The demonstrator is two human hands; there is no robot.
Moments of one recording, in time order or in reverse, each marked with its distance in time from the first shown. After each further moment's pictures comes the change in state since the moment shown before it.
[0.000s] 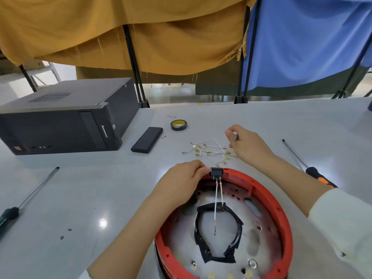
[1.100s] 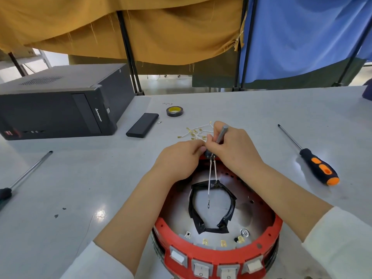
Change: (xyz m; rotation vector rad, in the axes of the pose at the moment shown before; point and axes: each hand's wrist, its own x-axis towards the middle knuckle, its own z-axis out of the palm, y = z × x) left_hand 0.007 0.004 0.007 0.181 0.013 0.003; right_hand -0.067 -0.031 0.022 0.147 0.190 -0.297
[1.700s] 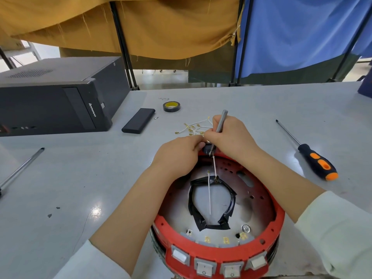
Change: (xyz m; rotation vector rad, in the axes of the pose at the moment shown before) left_hand 0.003 -0.002 0.004 0.039 0.031 0.028; right_hand 0.019 0.002 0.002 0.074 -0.084 0.170
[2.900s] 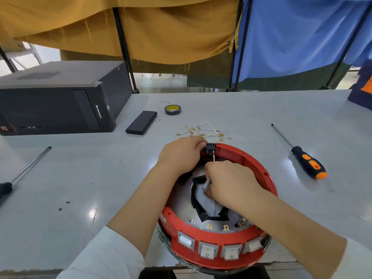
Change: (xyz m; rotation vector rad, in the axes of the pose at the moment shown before) left_hand -0.003 0.004 -0.003 -0.064 -0.003 -0.062; right_hand -0.087 -0.041 0.002 -0.686 -0.366 0.016
